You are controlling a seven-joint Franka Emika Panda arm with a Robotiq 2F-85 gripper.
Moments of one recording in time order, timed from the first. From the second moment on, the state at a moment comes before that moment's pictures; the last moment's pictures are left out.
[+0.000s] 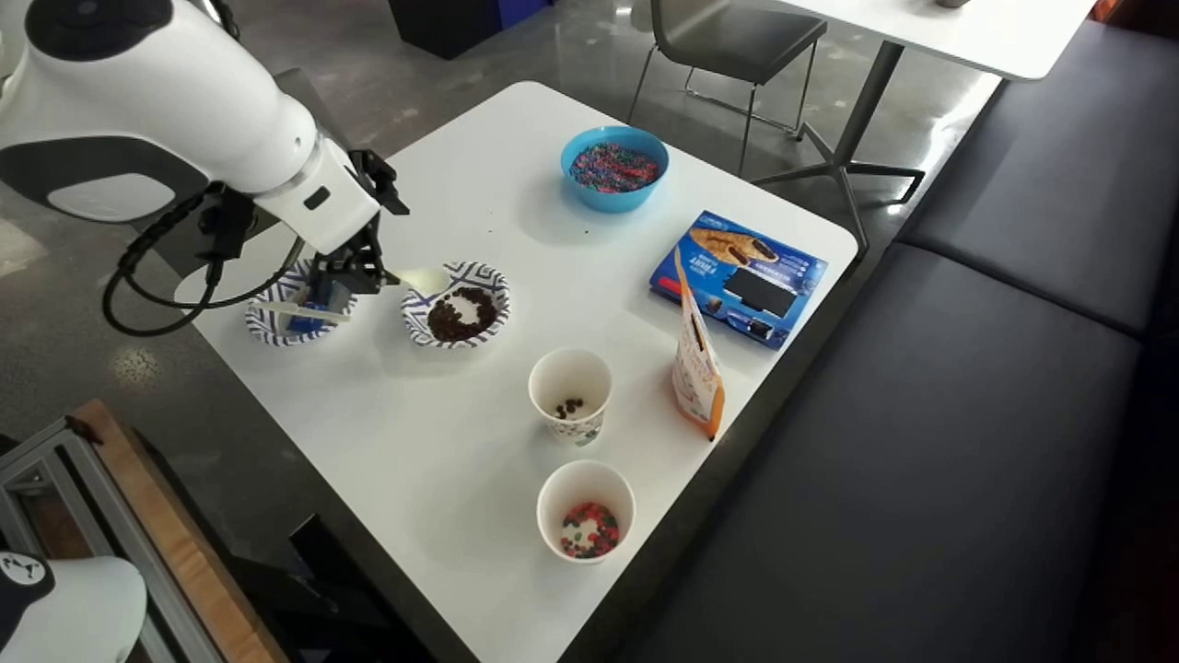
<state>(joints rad) 0.12 -0.01 0.10 -2.70 0.79 3.02 0.34</state>
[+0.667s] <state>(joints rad) 0.08 0.03 0.06 -2.71 0.41 2.99 0.38</state>
